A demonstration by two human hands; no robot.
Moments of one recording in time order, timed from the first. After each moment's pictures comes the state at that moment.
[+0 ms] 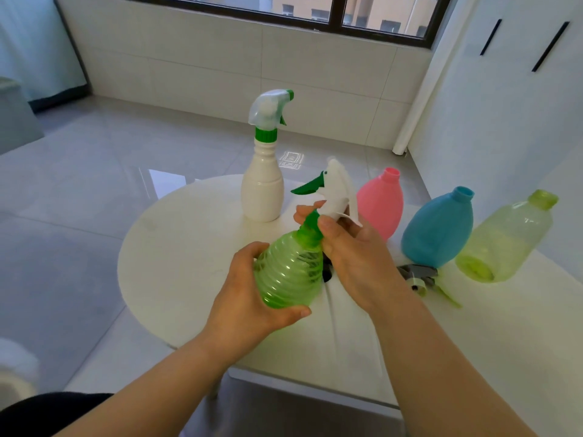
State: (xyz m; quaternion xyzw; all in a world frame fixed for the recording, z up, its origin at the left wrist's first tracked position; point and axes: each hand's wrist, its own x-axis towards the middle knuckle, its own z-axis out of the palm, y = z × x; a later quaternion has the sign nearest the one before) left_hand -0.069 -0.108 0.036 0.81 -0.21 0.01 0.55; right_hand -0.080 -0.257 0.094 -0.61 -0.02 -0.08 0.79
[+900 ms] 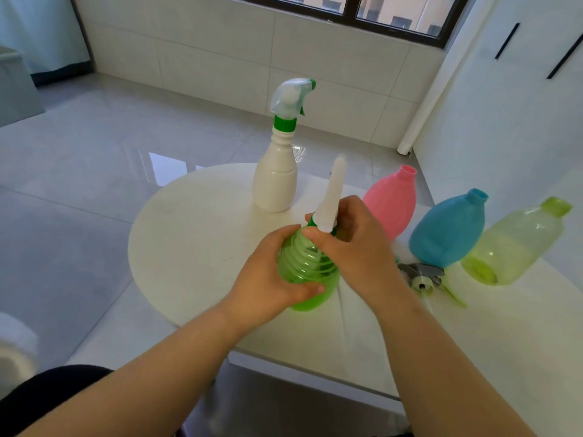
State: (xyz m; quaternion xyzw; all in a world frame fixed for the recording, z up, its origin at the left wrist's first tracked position) left_hand -0.055 -0.115 0.042 0.75 -0.23 -0.05 0.61; right_hand -0.083 -0.235 0.104 -0.83 0.01 -0.17 0.53
